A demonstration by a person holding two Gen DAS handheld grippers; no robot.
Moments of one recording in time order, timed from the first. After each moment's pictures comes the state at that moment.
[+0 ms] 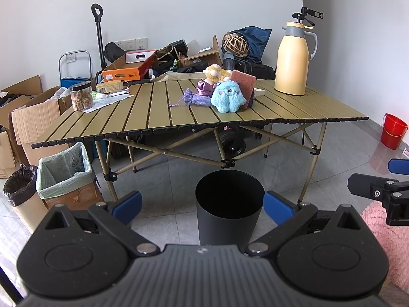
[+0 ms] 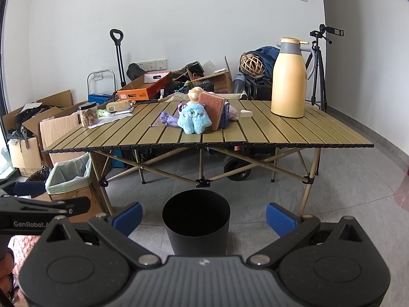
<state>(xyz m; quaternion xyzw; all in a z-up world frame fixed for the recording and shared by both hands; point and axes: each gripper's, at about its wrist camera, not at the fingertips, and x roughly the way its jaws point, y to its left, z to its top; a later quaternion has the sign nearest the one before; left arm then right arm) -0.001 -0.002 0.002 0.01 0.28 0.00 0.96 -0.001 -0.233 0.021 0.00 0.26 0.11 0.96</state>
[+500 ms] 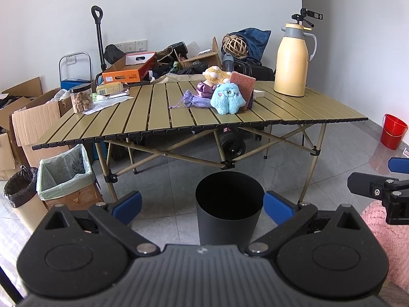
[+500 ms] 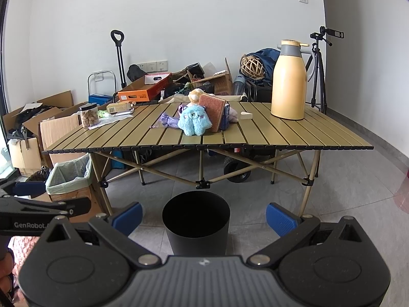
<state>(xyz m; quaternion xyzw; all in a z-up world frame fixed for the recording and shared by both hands) -0.001 -0.005 0.007 0.01 0.28 0.00 0.96 -0.002 -0.232 0.024 0.00 0.26 0.11 0.96</state>
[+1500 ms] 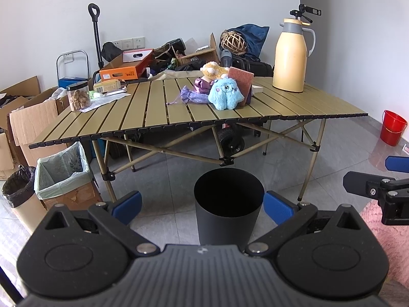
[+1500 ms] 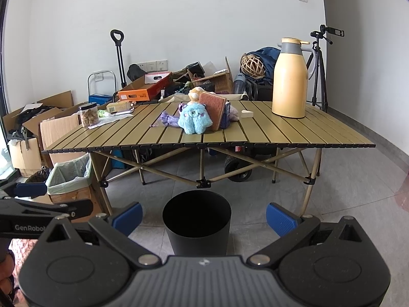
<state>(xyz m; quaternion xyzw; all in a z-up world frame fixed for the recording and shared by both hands) 0.005 -0.008 0.005 0.01 0.28 -0.01 0.96 0.004 -0.233 0.013 0.00 0.26 0.11 0.96</state>
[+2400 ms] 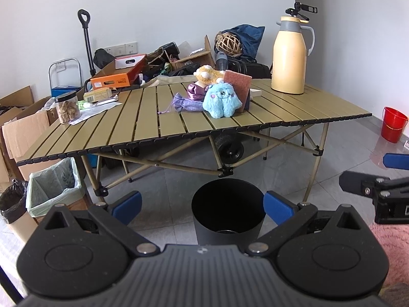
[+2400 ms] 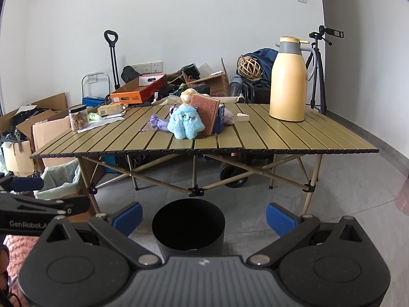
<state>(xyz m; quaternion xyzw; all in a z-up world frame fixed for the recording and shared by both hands) 0.055 -0.017 -0.006 0.04 0.28 -0.02 0.96 0.054 -0.234 0.001 0.00 0.25 0.10 0.96</state>
